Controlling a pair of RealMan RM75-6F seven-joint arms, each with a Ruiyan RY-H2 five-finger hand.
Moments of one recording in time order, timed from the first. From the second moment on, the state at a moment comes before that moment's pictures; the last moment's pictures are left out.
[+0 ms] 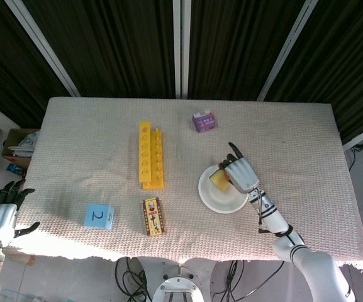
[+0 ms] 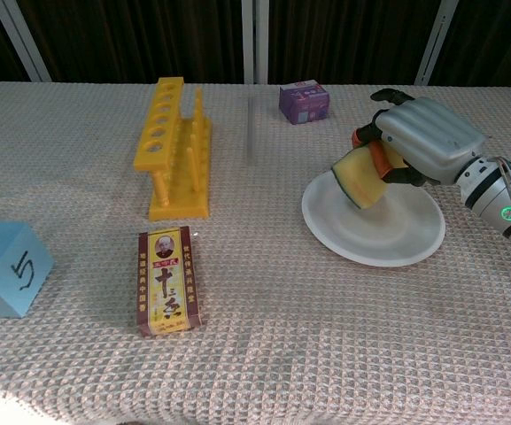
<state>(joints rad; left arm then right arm) -0.04 -1.16 -0.02 -1.63 1.45 1.47 0.10 0.66 -2.02 0.02 -0.41 -1.63 1.34 0.22</state>
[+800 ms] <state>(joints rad) -0.04 -1.16 -0.01 -1.62 1.46 1.47 0.10 0.73 -2.10 0.05 -0.29 -1.58 1.18 0.09</state>
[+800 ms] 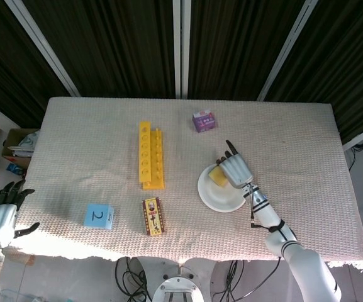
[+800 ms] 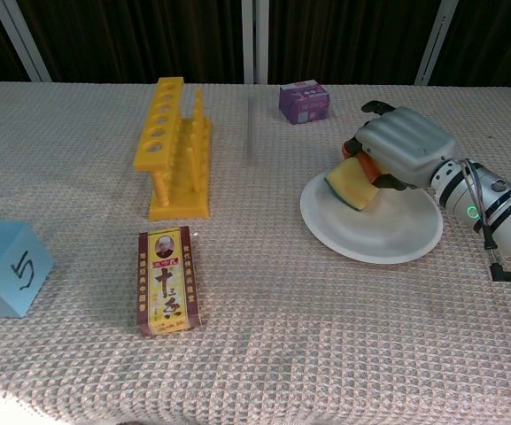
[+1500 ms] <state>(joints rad) -0.04 -1.17 -0.01 -1.62 1.46 1.47 0.10 0.66 -2.02 0.02 -0.48 -1.60 1.28 0.14</state>
